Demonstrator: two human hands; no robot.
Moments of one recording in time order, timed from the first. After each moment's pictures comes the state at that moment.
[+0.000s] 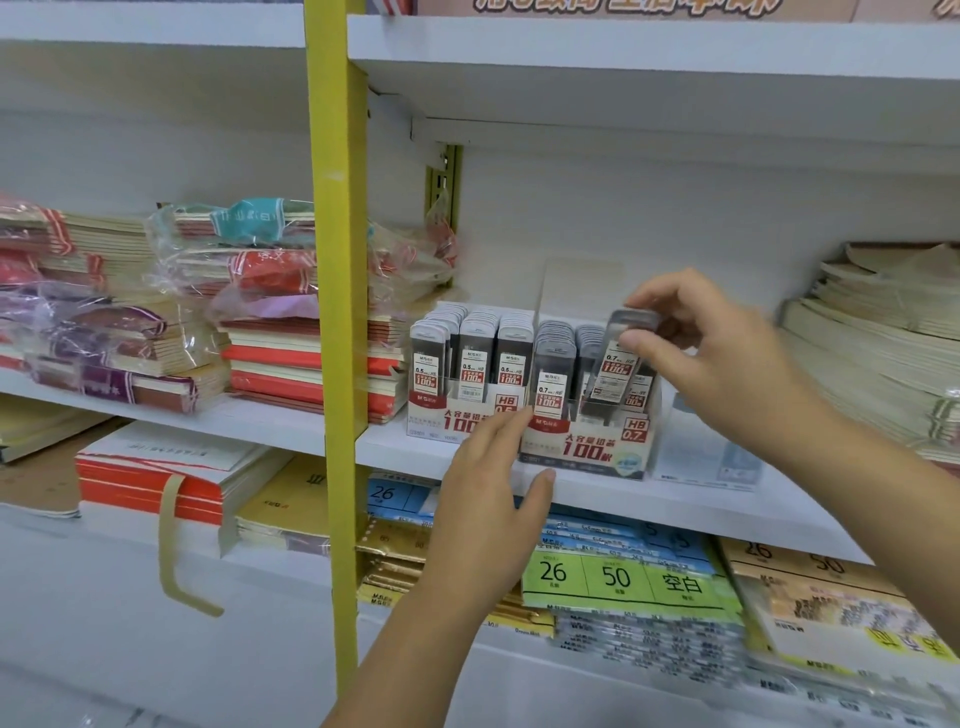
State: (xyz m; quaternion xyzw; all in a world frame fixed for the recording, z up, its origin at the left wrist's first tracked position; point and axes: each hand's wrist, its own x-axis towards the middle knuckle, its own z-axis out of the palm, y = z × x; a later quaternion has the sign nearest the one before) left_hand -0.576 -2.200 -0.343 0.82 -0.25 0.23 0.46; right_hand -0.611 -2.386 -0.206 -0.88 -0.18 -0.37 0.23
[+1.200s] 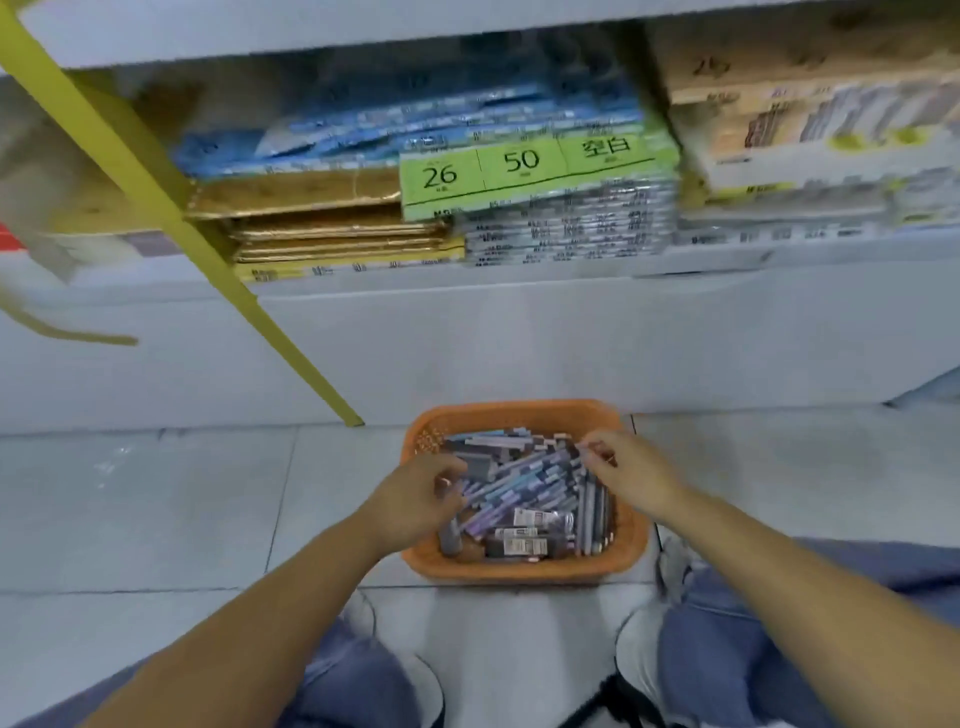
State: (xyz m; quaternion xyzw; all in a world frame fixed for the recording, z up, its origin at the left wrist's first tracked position) left_hand -0.676 -2.151 -0.617 0.89 -0.22 -0.32 0.25; right_hand -0.764 -2.421 -0.656 -0.91 0.18 0.13 0.34
